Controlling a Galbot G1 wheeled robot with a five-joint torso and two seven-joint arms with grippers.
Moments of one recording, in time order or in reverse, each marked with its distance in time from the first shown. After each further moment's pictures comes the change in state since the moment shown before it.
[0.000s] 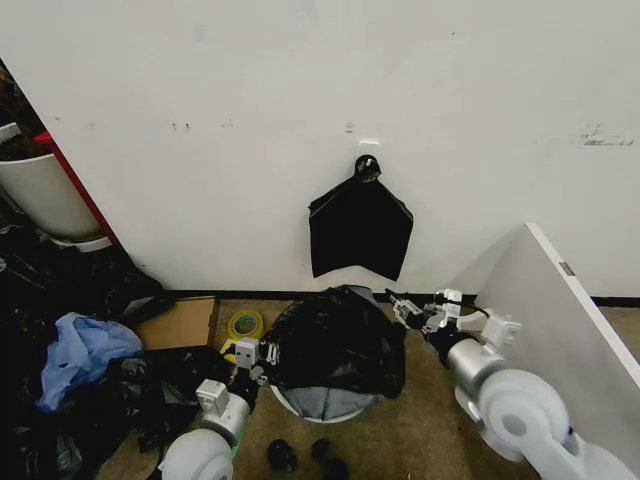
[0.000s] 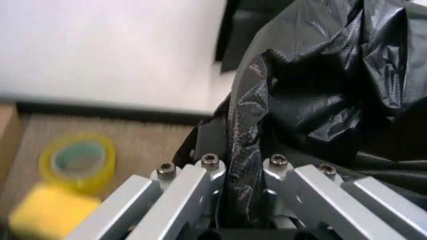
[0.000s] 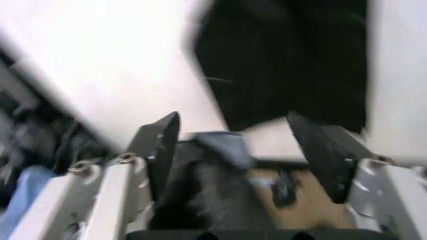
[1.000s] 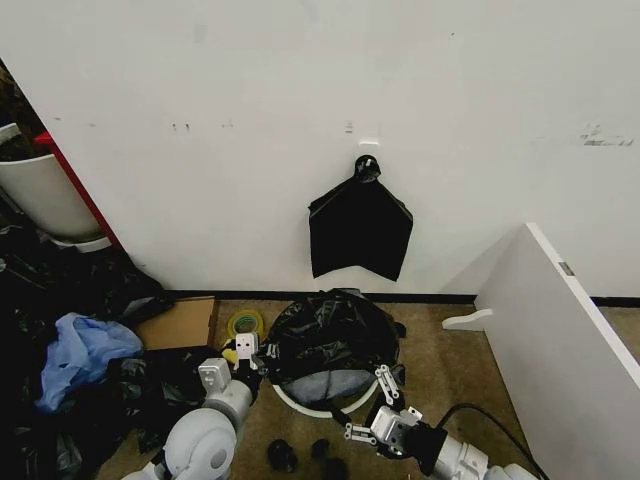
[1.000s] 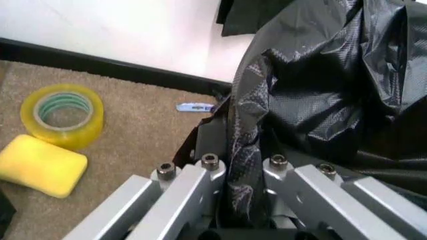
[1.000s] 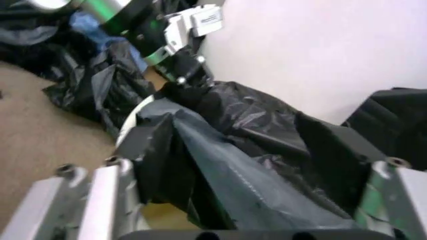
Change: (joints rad) left arm -0.052 0.007 0.015 -0.030 -0.165 0.145 -0.076; right arm -0.200 -0.063 -0.129 -0.187 -1.086 0.491 -0.430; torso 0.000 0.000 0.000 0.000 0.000
